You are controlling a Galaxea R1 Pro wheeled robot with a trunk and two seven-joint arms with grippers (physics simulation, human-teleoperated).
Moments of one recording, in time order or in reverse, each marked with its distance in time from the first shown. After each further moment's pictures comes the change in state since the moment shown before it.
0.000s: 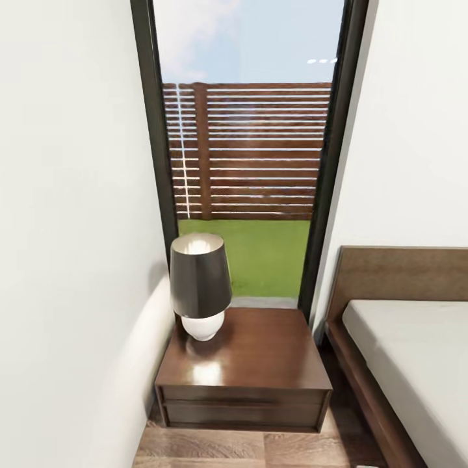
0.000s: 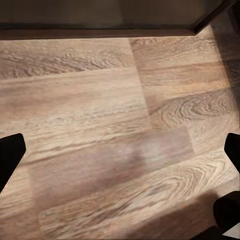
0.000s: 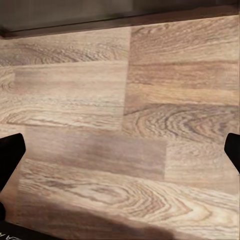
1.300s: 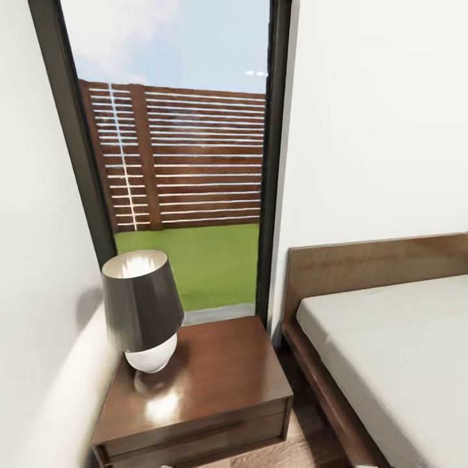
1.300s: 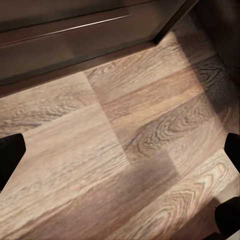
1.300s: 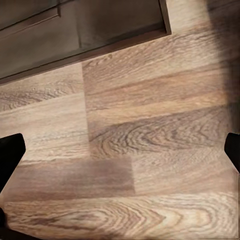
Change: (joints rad) left arm 0.000 0.000 0.000 0.000 0.000 0.000 0.000; right arm 0.000 0.000 0.000 0.000 0.000 0.000 0.000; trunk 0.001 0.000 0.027
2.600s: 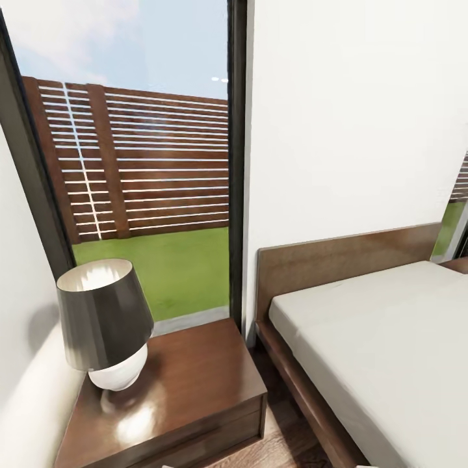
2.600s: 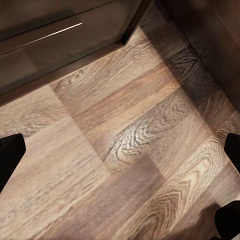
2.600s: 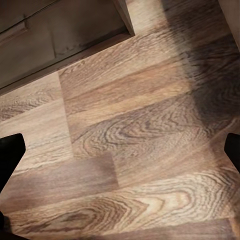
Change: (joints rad) left arm 0.000 -0.003 0.000 0.000 0.000 0.003 0.000; right arm 0.000 0.000 0.000 0.000 0.003 0.000 0.000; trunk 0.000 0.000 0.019
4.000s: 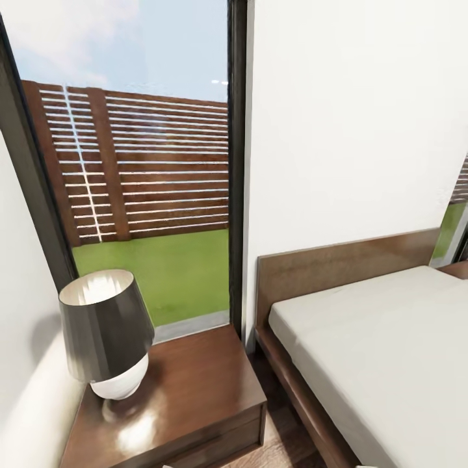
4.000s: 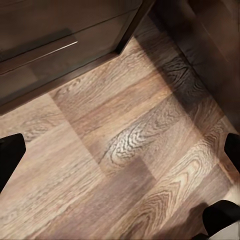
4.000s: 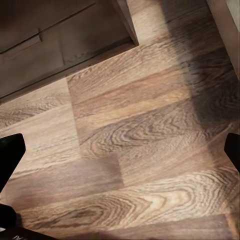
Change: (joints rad) left arm 0.000 -0.002 0.000 -0.001 0.000 0.002 0.000; right arm 0.000 0.000 0.000 0.000 0.001 0.000 0.000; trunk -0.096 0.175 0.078
